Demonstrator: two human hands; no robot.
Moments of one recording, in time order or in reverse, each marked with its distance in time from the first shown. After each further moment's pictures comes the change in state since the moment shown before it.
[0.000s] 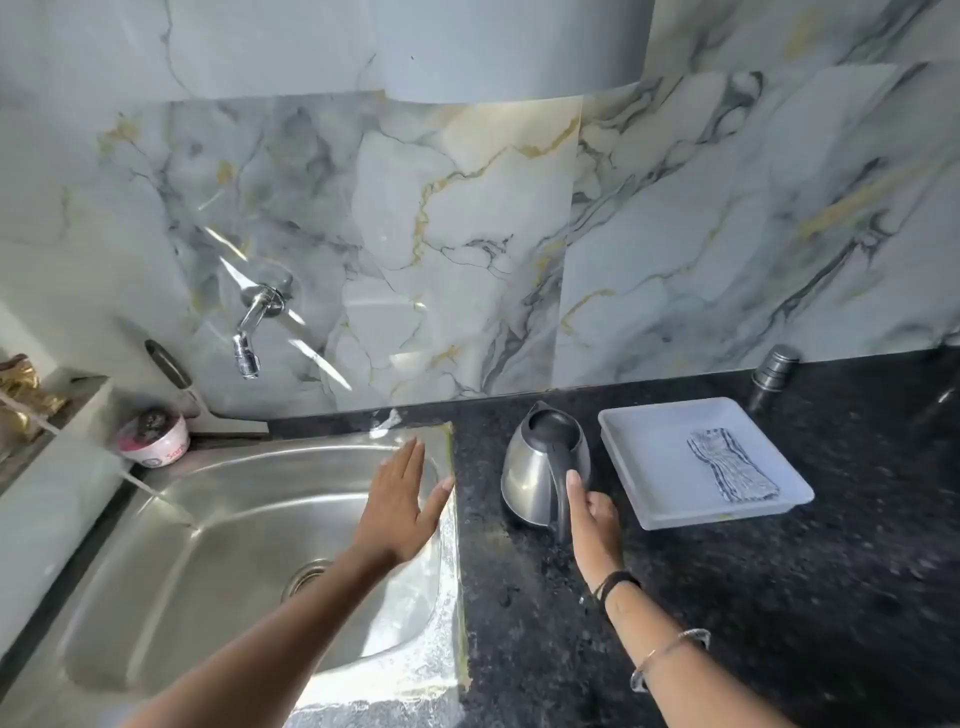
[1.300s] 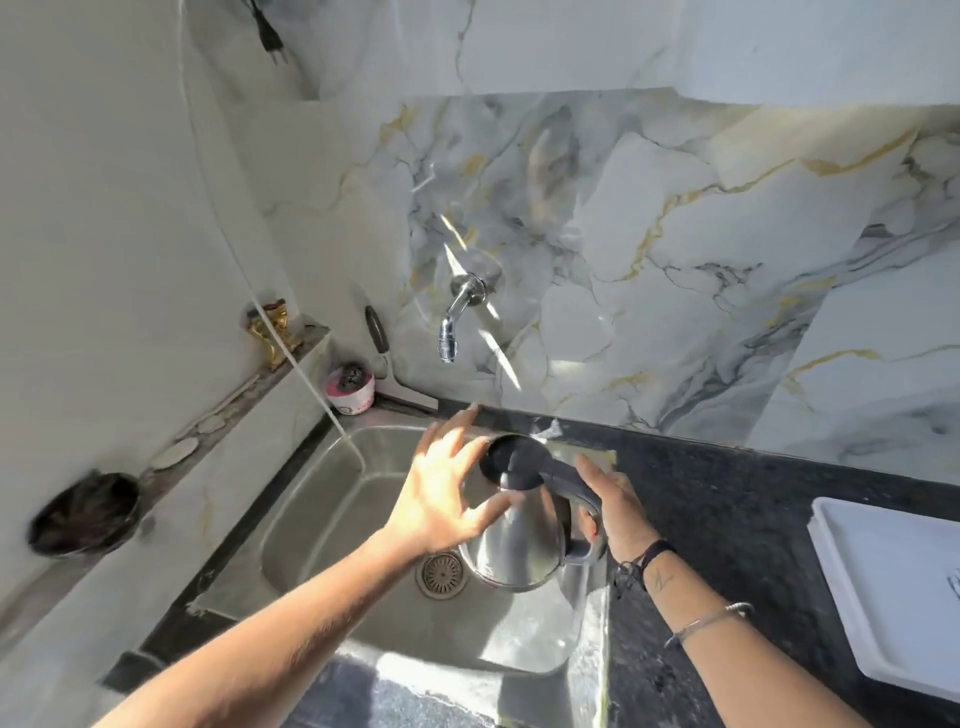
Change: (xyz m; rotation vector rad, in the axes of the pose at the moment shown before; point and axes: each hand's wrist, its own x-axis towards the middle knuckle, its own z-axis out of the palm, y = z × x) left_hand -0.025 -0.097 -0.117 0.141 0.425 0.115; right_hand 0.018 -0.077 0.187 0.350 -0.781 -0.122
